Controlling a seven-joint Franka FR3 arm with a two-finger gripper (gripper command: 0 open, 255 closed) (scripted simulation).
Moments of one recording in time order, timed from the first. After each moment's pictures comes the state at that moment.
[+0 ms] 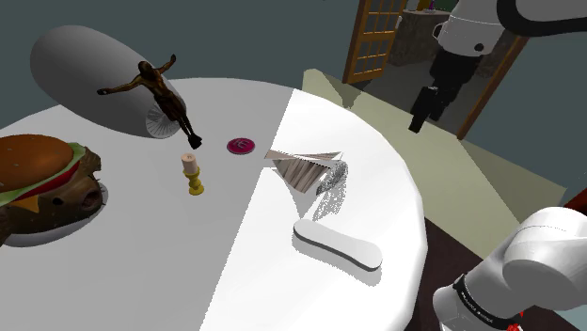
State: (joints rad) arm 0.00 -0.74 0.07 -2.26 0.01 1.53 0.02
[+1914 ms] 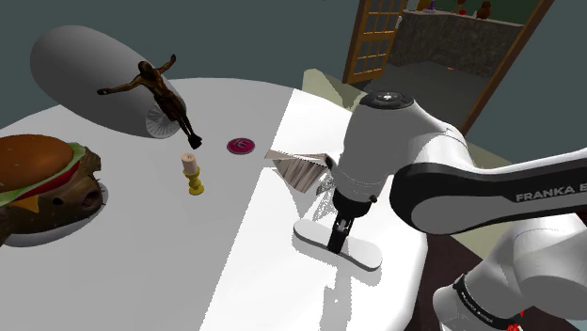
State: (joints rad) arm 0.27 -0.46 0.45 -2.57 0.21 2.13 0.09
